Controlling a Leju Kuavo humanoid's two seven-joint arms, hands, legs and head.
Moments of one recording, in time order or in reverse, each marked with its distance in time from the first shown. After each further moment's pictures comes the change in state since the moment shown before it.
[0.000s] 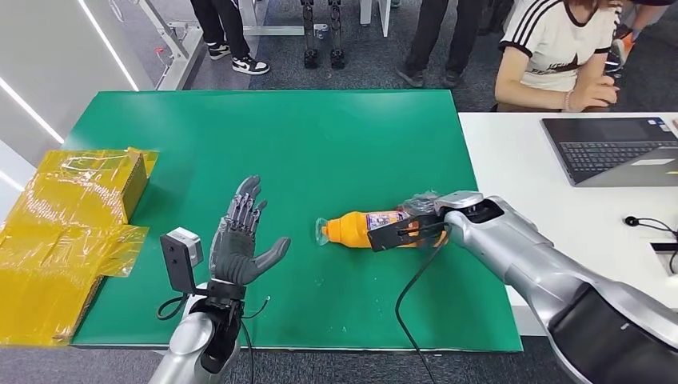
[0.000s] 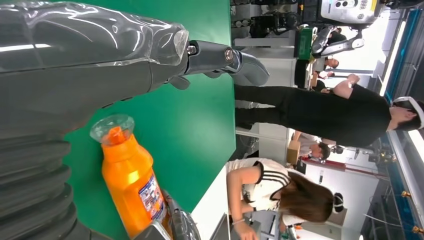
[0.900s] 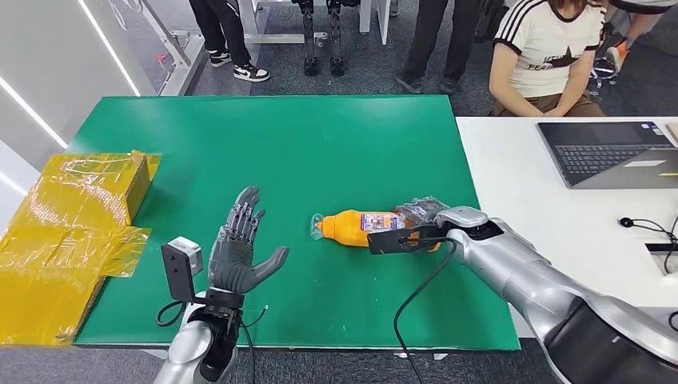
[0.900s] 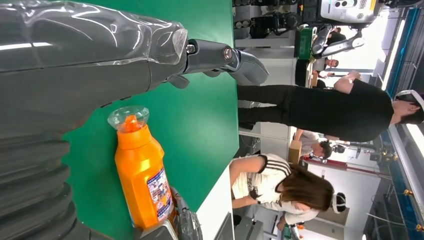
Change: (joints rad) left arm 0.042 -0.010 0.031 -0.001 -0.038 -0.026 -0.007; right arm 0.080 -0.001 0.014 0.068 -0.071 -0.227 -0.059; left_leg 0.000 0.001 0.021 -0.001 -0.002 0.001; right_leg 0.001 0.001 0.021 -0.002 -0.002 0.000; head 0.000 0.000
